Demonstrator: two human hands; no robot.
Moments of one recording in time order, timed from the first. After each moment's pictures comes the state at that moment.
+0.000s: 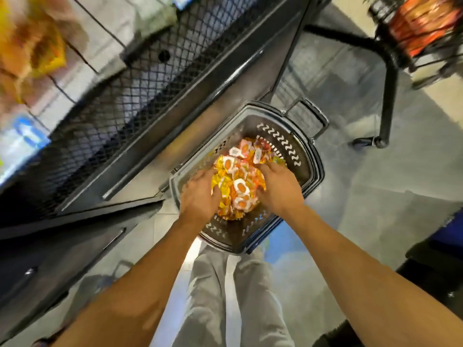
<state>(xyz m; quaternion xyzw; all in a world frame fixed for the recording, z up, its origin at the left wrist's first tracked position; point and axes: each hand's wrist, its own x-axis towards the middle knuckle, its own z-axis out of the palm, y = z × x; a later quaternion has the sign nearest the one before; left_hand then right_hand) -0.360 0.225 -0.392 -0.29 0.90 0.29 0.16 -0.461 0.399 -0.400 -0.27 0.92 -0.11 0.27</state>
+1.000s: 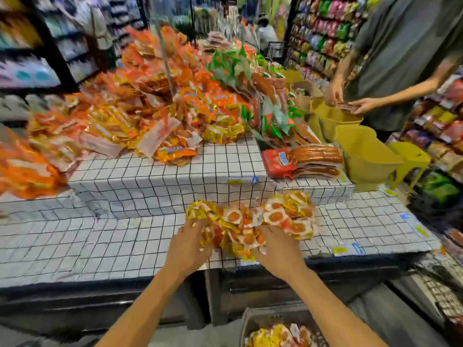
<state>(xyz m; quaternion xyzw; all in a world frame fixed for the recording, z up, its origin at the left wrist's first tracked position) -0.163 0.029 -0.064 -0.46 0.86 0.18 -0.14 -0.385 0.153 -0.038 -0.61 0.78 -0.10 0.10</state>
